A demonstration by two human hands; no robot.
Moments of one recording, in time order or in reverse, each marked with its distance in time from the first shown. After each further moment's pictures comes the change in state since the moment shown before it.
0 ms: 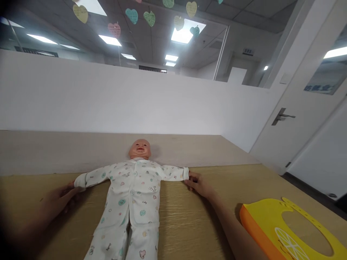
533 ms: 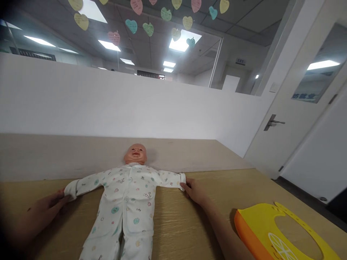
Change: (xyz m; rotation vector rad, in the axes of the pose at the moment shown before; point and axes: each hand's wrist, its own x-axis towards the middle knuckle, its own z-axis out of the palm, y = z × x) left_hand -0.003 0.009 -0.008 0.263 0.044 0.032; right_hand 0.003 -0.001 0.006 -0.215 0.082 0.106
